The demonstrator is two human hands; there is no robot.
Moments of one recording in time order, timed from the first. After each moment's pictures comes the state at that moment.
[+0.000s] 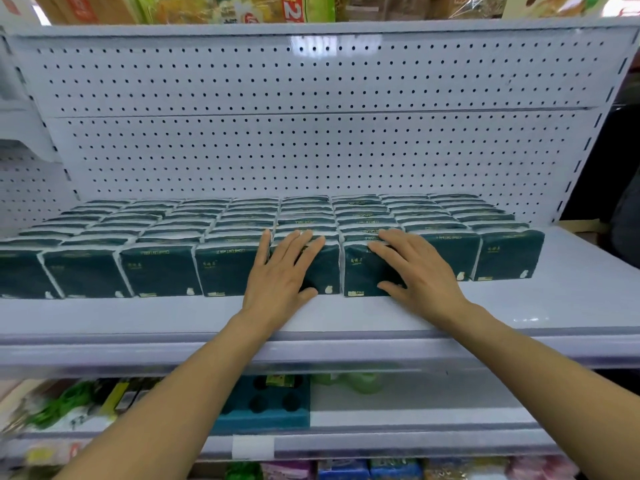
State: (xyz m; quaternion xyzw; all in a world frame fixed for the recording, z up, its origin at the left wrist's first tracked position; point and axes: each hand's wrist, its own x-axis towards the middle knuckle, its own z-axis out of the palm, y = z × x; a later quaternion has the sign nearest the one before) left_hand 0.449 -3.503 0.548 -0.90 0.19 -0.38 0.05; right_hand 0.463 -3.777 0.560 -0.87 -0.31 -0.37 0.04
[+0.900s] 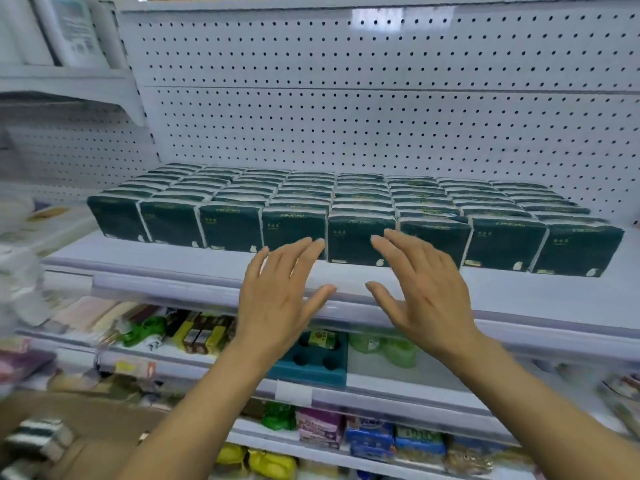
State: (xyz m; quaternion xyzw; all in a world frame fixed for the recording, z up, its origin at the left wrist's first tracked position) left_hand 0.319 -3.469 0.545 -0.90 0.10 -0.42 -0.05; right_hand 0.358 -3.692 0.568 -0.86 -0.32 -0.40 0.11
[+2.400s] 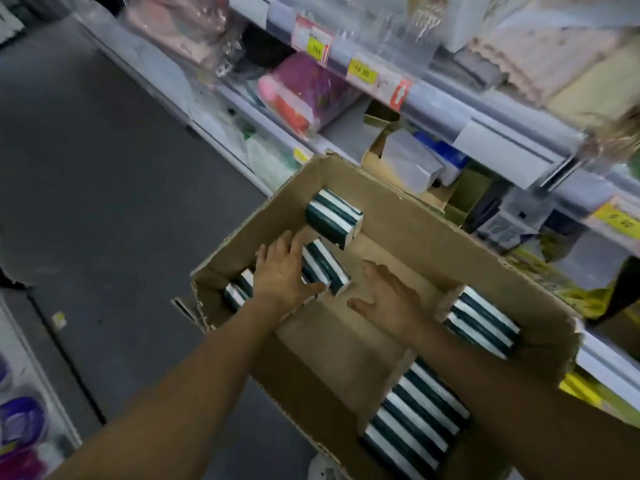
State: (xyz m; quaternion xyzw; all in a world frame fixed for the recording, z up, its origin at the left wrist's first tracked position) left_hand 0.078 -2.863 0.127 -0.91 -0.36 0.11 -0.16; right_hand 0.204 -3.027 0.116 -0.83 -0.43 0.31 0.14
